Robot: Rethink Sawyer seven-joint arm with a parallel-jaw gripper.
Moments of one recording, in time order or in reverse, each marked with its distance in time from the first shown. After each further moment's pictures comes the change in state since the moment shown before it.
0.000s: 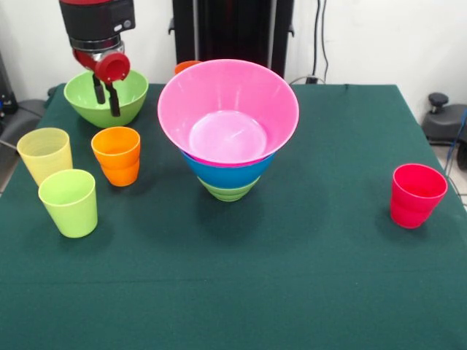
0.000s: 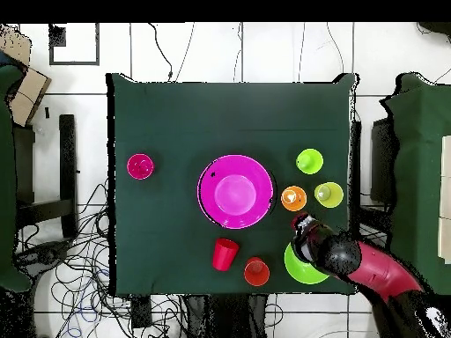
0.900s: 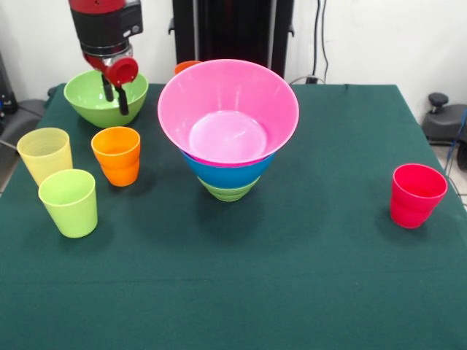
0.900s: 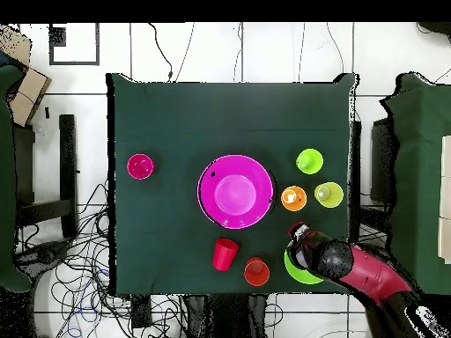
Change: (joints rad) arm 0.046 0.050 -0.076 0.000 0.000 0.000 0.000
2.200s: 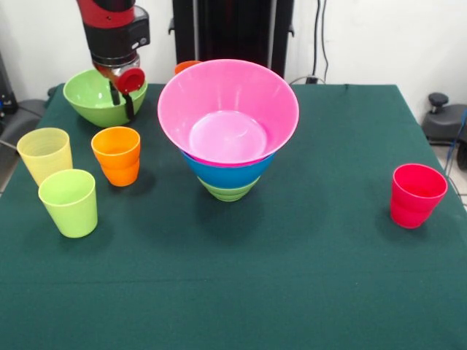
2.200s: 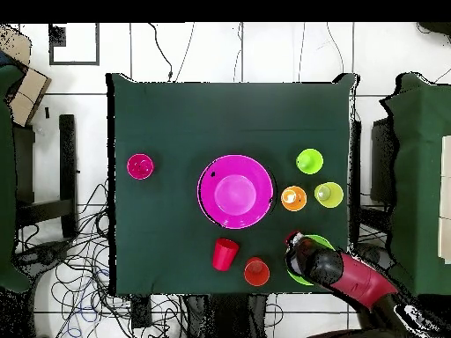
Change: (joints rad) arm 0.032 0.087 -0.078 -0.001 0.001 -0.091 0.000
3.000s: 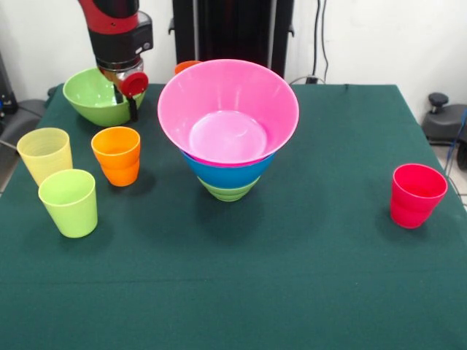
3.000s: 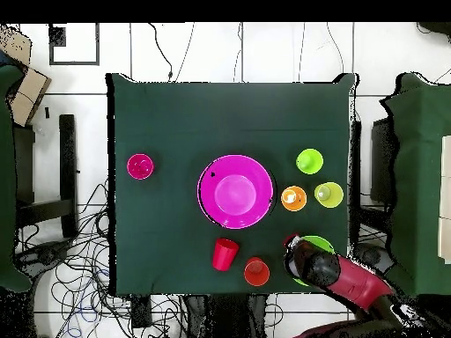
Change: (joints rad) arm 0.001 0.037 -0.016 0.000 -0.001 -0.026 0.000
